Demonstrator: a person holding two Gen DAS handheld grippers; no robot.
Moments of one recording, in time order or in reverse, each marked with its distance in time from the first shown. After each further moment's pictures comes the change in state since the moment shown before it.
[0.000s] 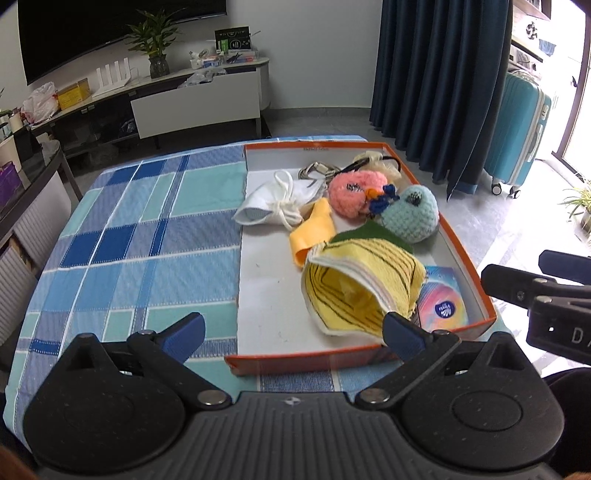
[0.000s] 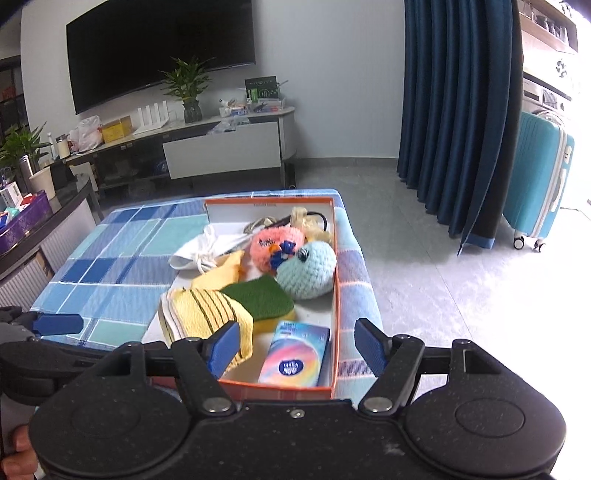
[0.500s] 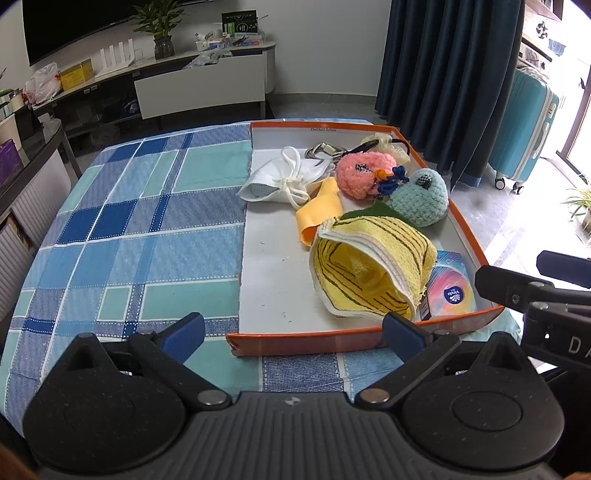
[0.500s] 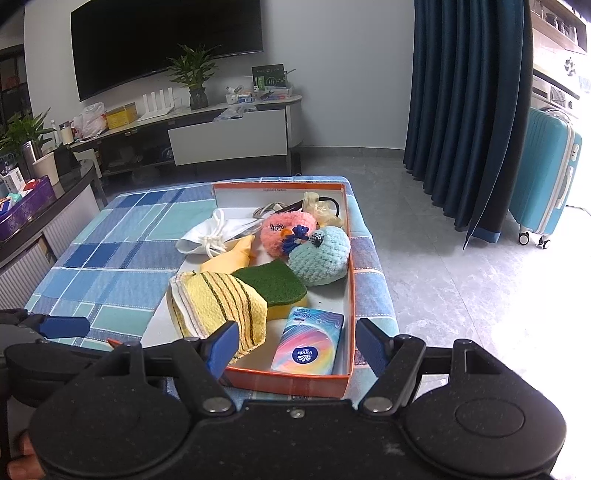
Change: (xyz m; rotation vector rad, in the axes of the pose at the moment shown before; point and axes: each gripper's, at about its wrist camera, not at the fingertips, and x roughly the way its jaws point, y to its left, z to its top) left arm 0.008 0.006 -0.008 -0.033 0.043 -0.003; right arm 0.009 0.010 -0.004 -0.021 0.036 0.011
